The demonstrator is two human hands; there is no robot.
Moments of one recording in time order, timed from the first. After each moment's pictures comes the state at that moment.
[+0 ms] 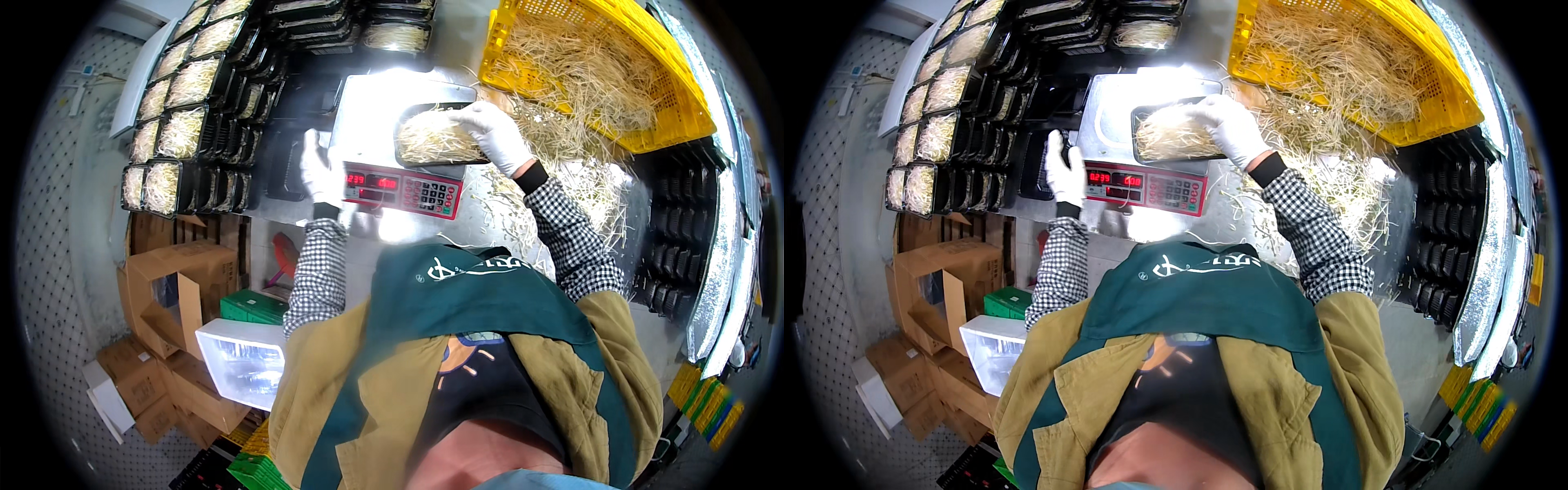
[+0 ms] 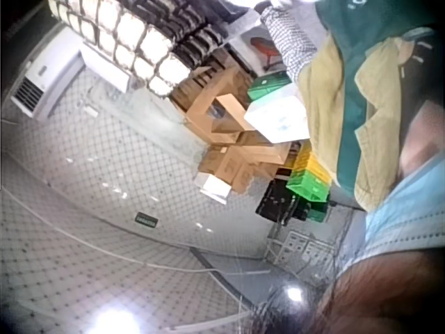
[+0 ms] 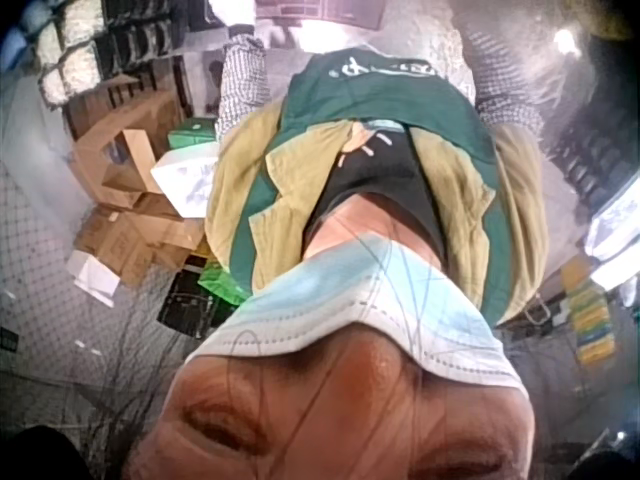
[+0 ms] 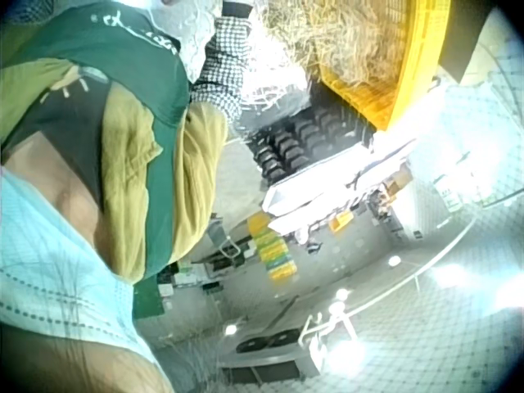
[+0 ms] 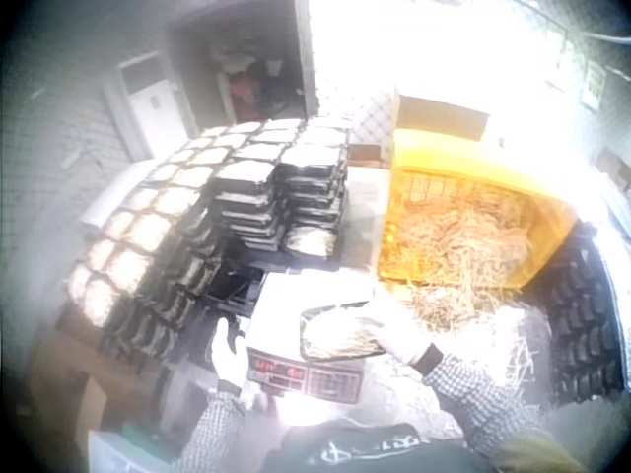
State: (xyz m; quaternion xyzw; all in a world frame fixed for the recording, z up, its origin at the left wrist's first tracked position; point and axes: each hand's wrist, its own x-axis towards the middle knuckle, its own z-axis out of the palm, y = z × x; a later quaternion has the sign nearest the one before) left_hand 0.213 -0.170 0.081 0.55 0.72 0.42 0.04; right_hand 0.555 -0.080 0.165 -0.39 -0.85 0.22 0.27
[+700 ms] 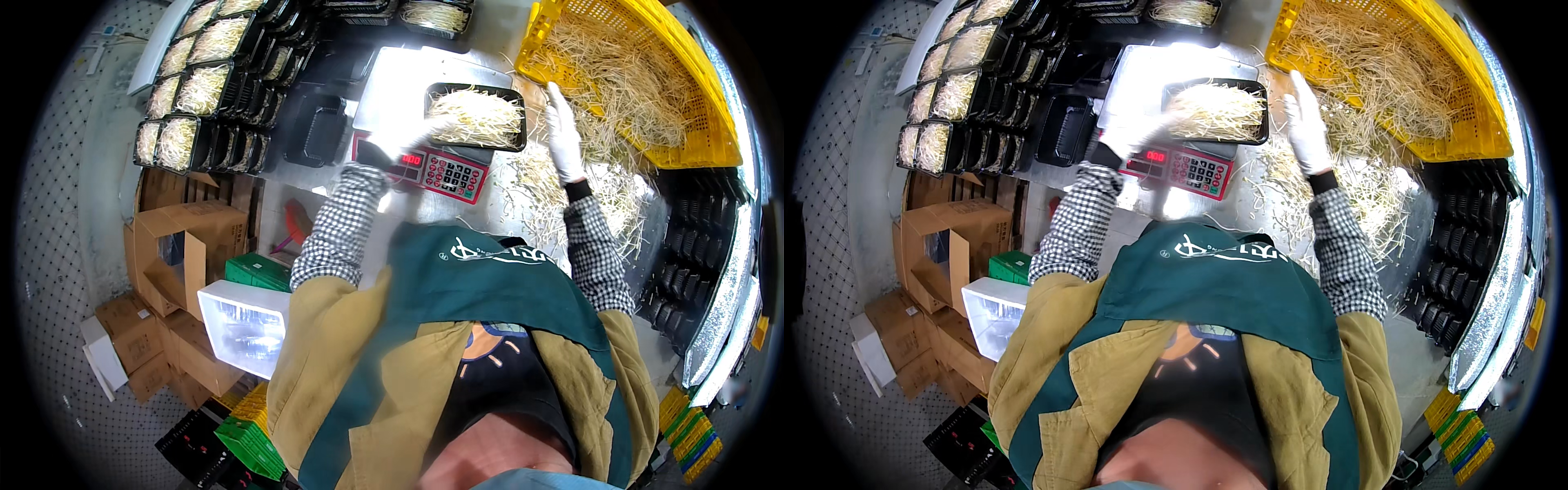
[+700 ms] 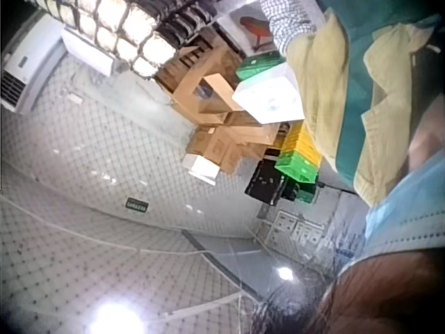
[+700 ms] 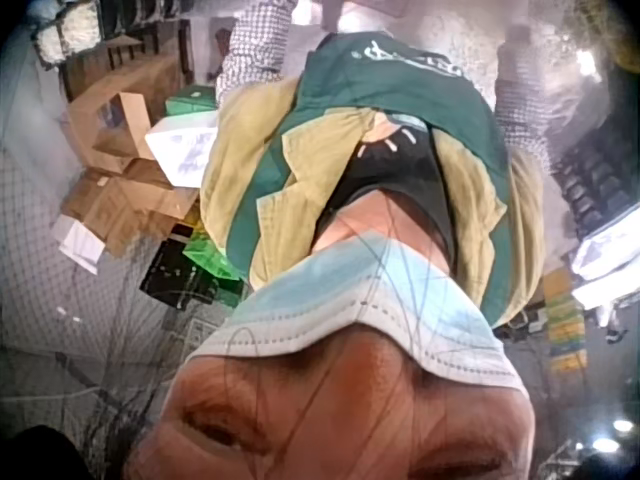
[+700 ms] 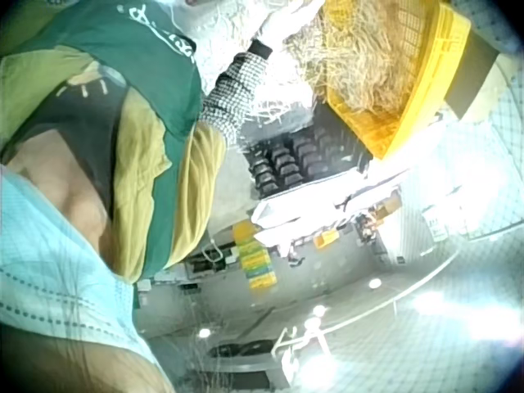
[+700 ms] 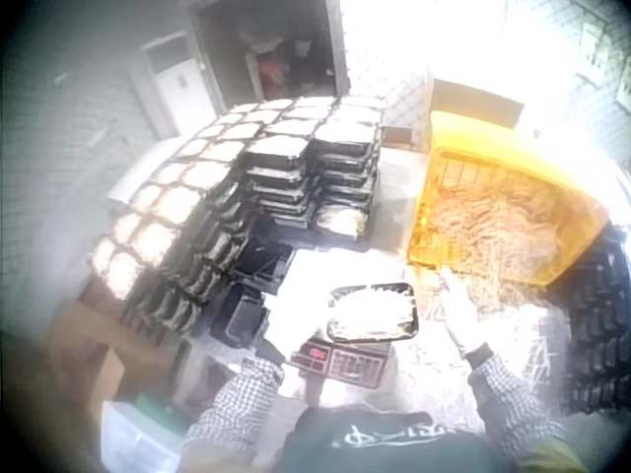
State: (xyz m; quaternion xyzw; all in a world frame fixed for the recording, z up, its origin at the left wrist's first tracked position) left_hand 0.298 -0.135 0.162 0.64 0.58 0.40 0.31; right_hand 0.608 -0.080 0.125 -0.48 -0.72 0.25 0.42
